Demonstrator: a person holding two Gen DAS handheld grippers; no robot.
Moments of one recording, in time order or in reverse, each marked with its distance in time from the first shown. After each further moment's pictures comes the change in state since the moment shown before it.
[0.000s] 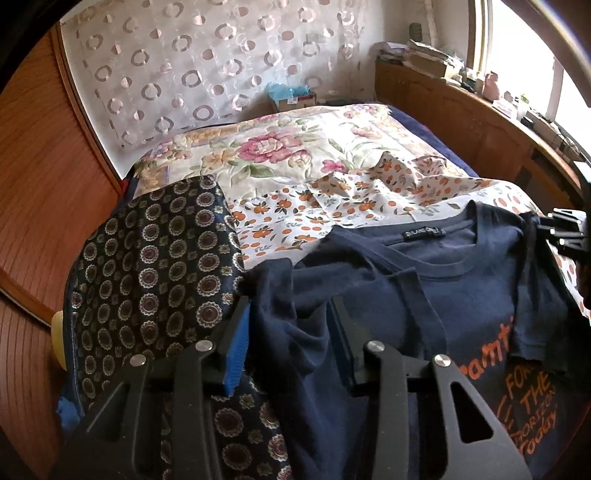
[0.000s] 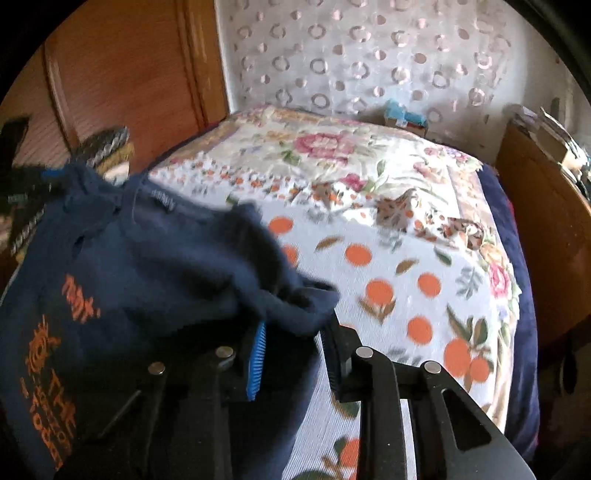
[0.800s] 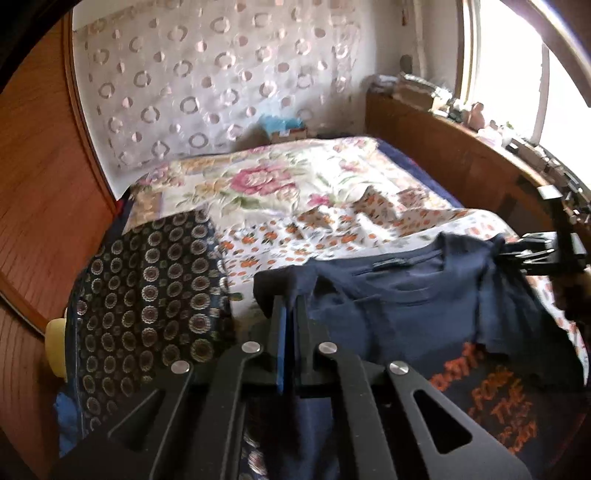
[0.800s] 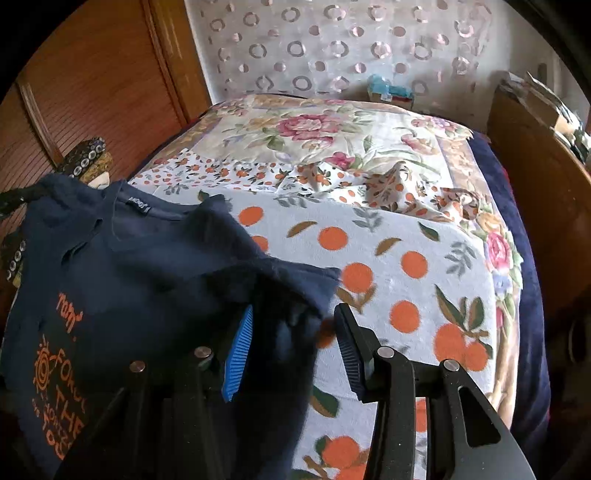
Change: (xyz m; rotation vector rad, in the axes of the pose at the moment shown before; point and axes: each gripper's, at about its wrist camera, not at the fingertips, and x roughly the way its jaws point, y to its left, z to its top) left arm -0.043 -0.015 -0.006 -0.022 -0.154 -0.059; right arm 0.027 -0.013 0.014 0.033 0.101 0.017
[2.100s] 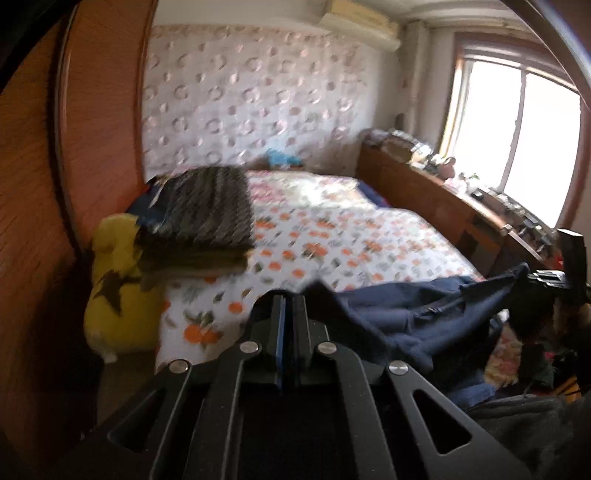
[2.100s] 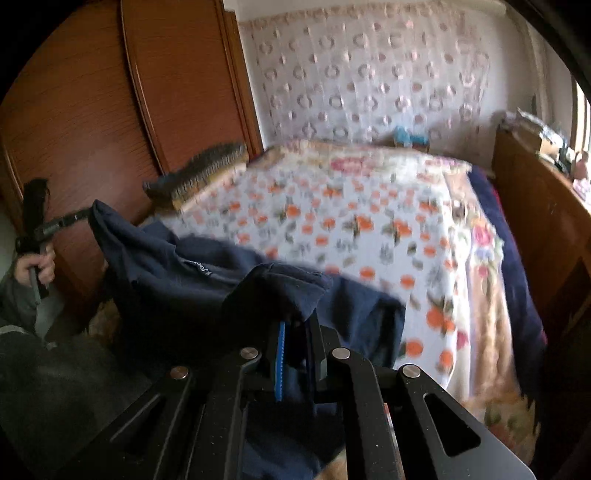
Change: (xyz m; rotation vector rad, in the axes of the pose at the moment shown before) left arm -0.249 -0.018 -0.228 -0.173 -0.150 -0.045; right arm -0.265 0.078 -0.256 -0.020 -0.167 0.086
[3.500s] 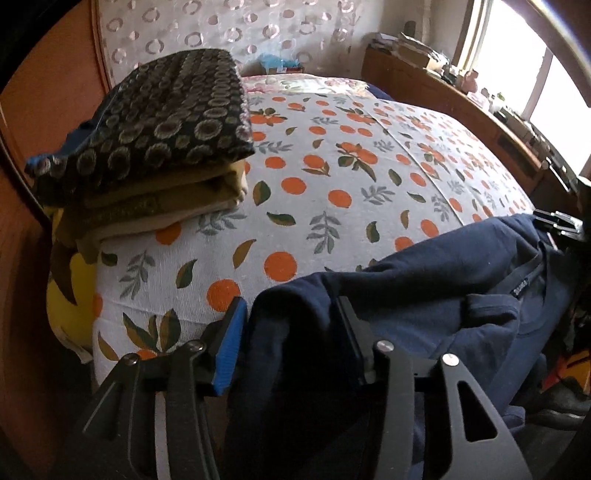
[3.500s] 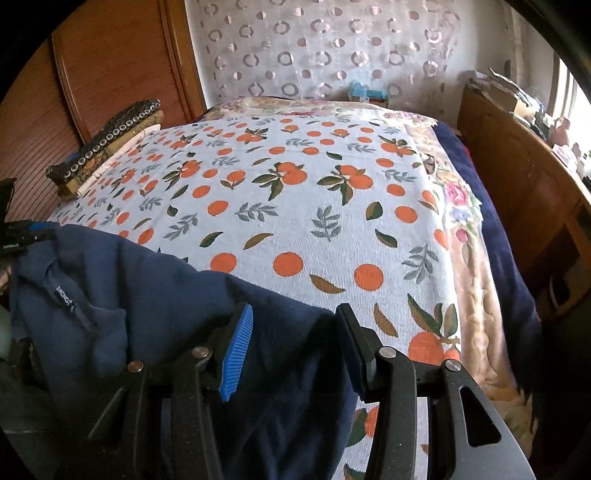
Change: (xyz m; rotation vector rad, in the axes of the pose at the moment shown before) left arm 0.169 0.019 -0.001 0.062 0.376 -0.002; right arm 0.116 -0.042 0.020 0.051 0.116 -0.184
